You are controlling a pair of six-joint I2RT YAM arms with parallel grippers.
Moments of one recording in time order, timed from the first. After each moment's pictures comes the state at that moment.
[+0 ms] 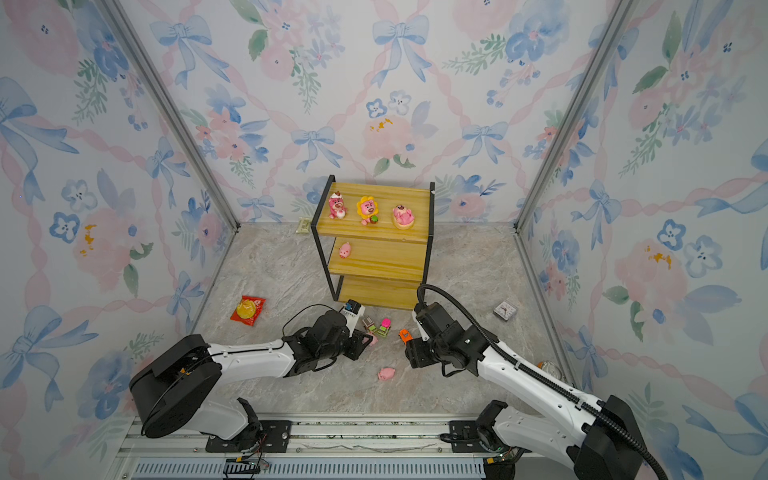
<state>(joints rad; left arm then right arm) -0.85 1.46 0.55 0.24 0.04 -0.41 0.74 1.05 0.74 -0.75 -0.04 0.44</state>
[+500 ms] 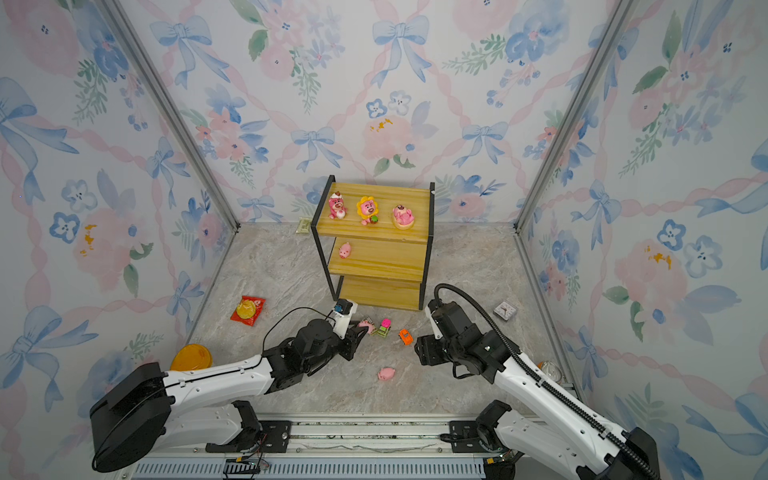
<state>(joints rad) -0.93 1.20 0.46 0.32 -0.18 -0.28 0.67 0.91 0.74 -0.82 -0.03 0.43</state>
